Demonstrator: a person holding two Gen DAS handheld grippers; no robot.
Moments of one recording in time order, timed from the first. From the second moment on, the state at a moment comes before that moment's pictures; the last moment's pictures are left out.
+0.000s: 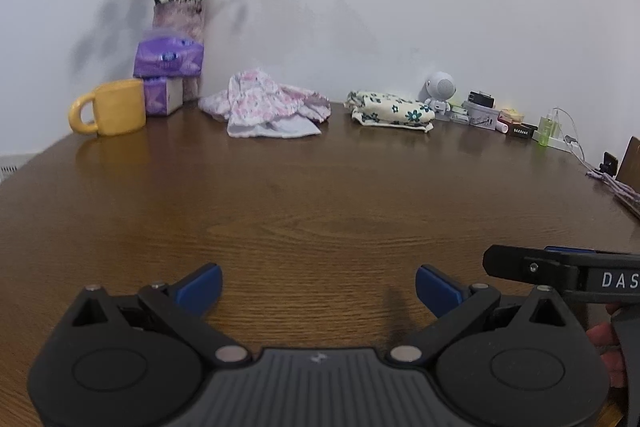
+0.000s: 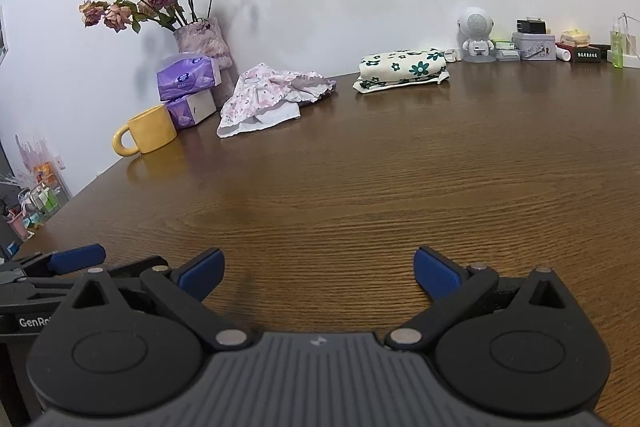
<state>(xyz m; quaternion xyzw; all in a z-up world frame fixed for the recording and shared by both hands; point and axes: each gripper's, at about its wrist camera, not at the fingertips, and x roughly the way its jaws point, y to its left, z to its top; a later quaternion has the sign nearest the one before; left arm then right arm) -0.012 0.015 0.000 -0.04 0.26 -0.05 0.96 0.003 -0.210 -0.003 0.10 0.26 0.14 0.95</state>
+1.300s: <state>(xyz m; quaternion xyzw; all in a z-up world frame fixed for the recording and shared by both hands) -0.007 0.011 -0.003 -0.02 0.28 -0.05 0.96 0.003 -0.214 -0.003 0.11 0.26 0.15 0.95</state>
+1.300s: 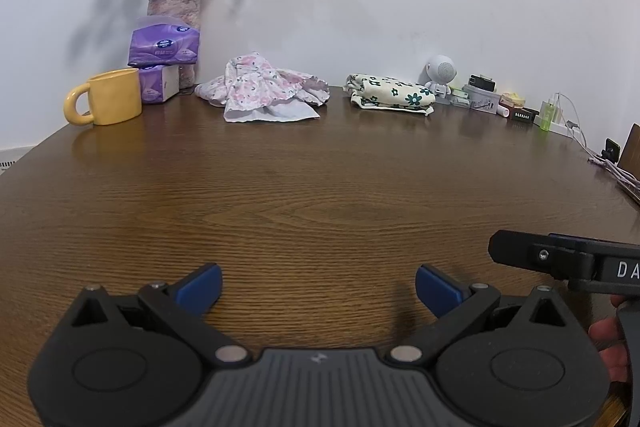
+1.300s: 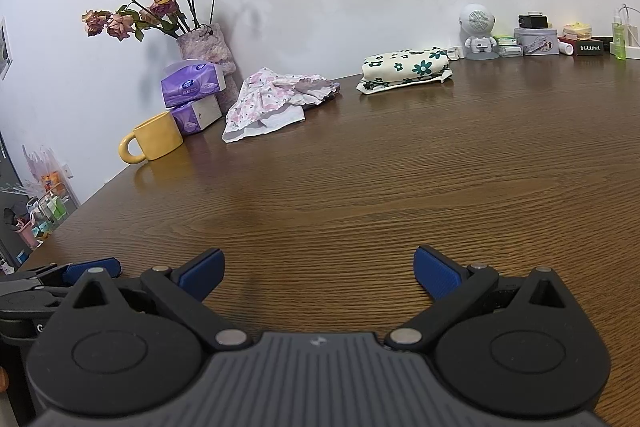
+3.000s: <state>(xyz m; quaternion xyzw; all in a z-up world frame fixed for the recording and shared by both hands) -0.009 0.014 -0.002 -0.03 0.28 -0.06 0.96 -0.001 -0.211 -0.004 0.10 0.26 0.13 0.95</state>
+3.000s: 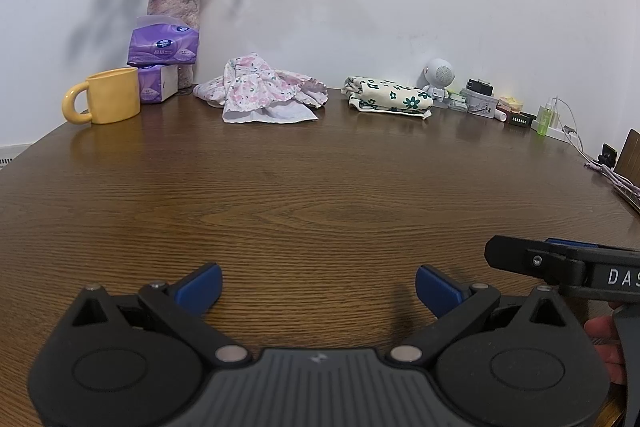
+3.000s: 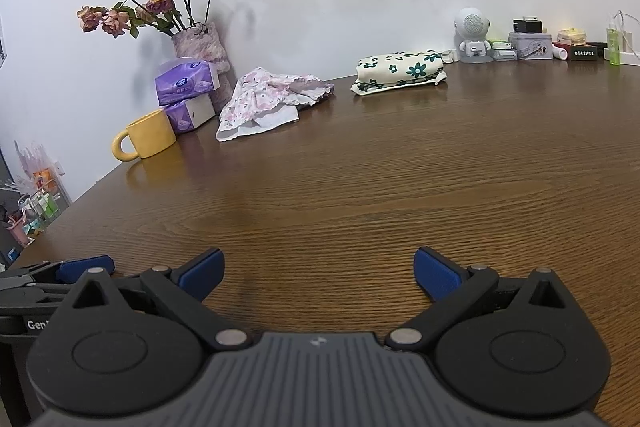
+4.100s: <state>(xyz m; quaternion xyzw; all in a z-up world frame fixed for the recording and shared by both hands) -0.009 0.013 0.000 -0.03 0.28 -0.06 0.96 0.000 -0.209 -0.002 0.09 0.26 0.13 0.95</state>
